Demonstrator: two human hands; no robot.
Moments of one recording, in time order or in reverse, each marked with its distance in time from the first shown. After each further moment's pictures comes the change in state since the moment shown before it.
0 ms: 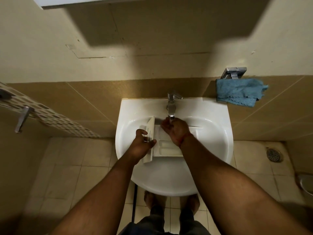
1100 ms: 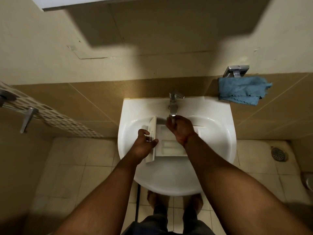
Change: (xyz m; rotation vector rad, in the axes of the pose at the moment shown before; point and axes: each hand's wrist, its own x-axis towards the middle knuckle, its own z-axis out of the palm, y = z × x) left_hand -0.002 0.003 0.001 0.012 0.014 0.007; right_hand -0.003 -0.009 -0.007 -0.148 0.032 -0.090
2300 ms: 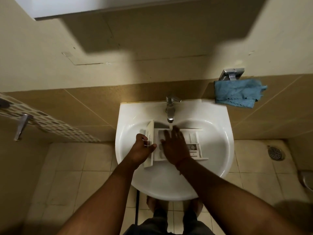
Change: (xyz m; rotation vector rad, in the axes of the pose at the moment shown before) left_hand 0.000 0.001 -0.003 0.076 -0.020 0.033; right_hand -0.006 0.074 -0.028 -1.647 0.161 -0.776
